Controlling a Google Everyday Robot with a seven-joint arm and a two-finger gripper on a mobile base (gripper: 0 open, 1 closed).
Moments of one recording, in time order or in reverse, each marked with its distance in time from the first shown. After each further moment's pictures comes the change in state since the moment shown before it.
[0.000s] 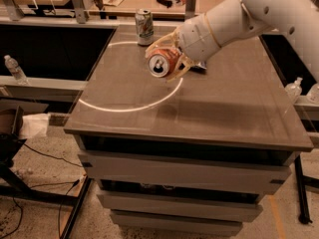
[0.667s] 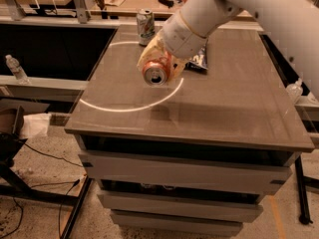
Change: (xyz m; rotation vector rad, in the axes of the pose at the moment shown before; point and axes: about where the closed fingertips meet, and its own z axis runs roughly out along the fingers) arm -0.007 0.008 0.018 -0.297 0.044 -0.361
